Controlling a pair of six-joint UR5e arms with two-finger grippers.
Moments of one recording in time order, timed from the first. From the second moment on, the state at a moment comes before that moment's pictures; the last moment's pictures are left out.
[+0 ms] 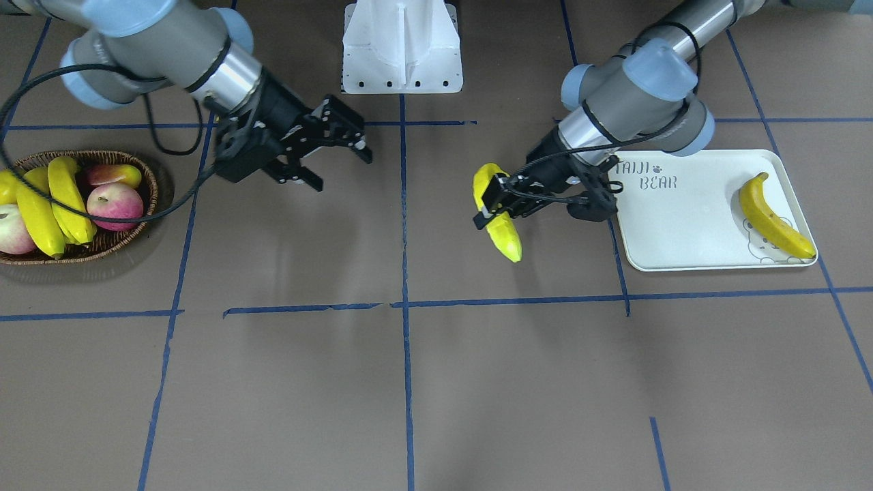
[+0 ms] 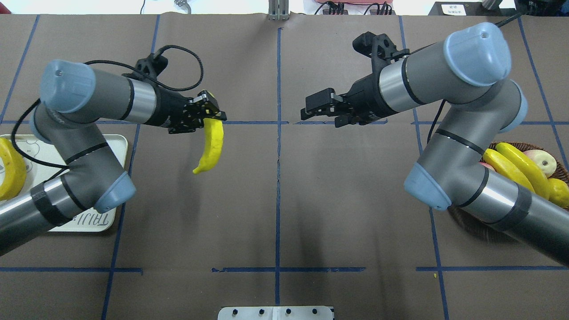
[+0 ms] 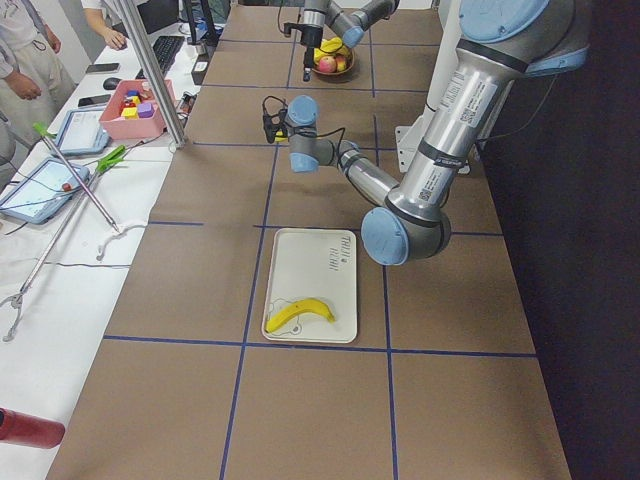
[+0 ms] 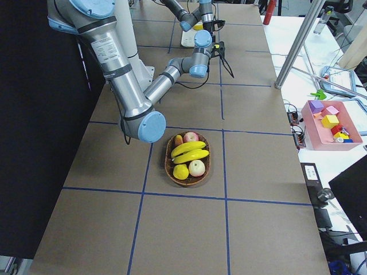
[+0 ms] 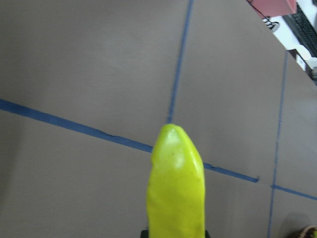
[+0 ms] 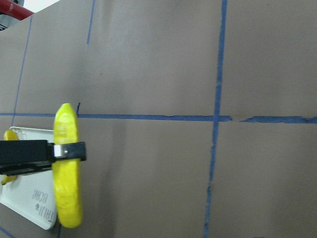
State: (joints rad) left arm -0.76 -2.00 -1.60 -2.49 -2.05 -1.71; right arm 0.77 -1.09 1.78 -0.93 2.19 1.30
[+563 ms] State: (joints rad) left arm -0.87 -1.74 -1.68 -2.28 -2.07 -1.65; right arm 0.88 -1.17 1.75 -1.11 2.21 1.06
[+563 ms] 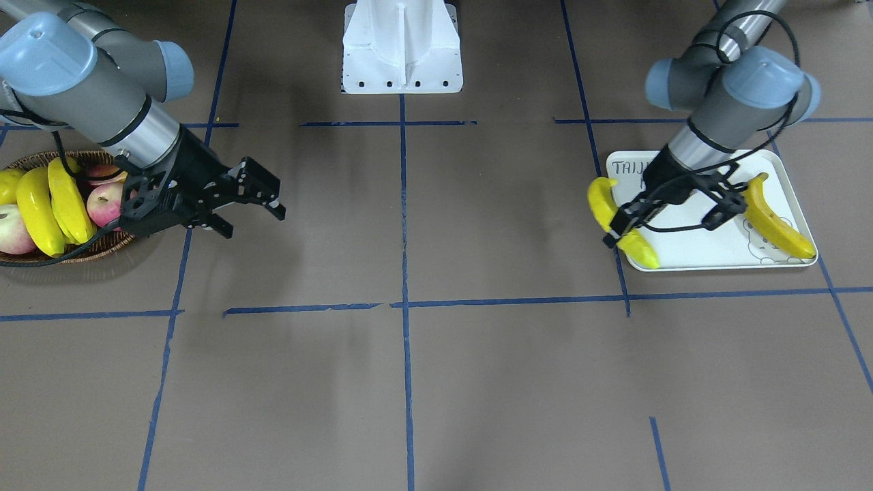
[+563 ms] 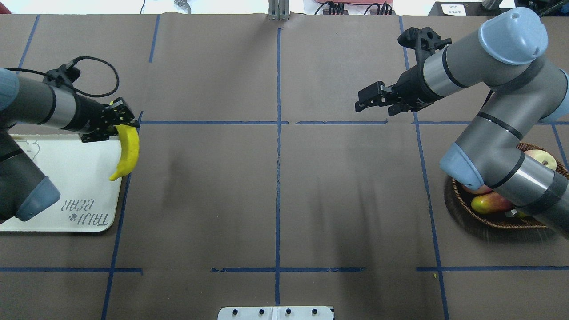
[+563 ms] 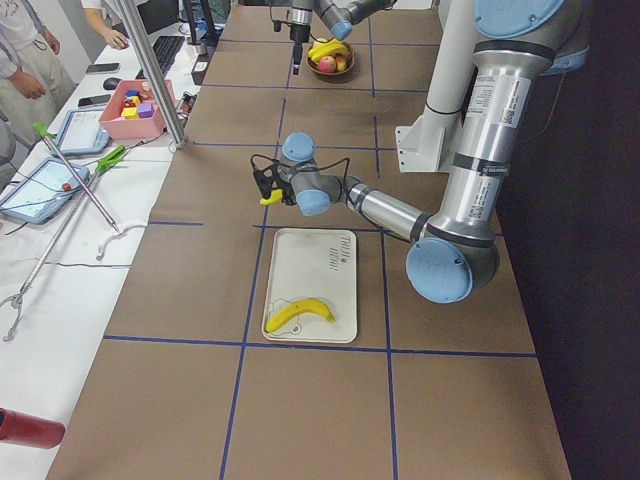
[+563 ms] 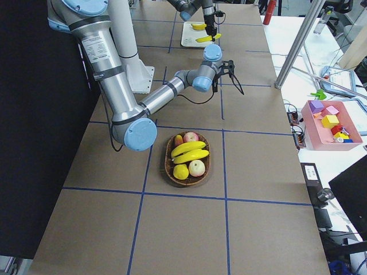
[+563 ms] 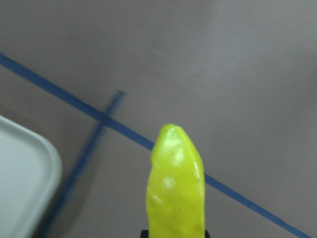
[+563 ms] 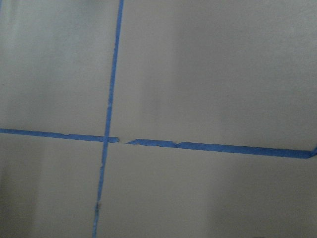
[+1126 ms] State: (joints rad) left arm -0.95 -1.58 -1.65 -2.13 -2.07 -1.46; right arm 0.91 -1.17 1.75 -1.24 2.22 0.93
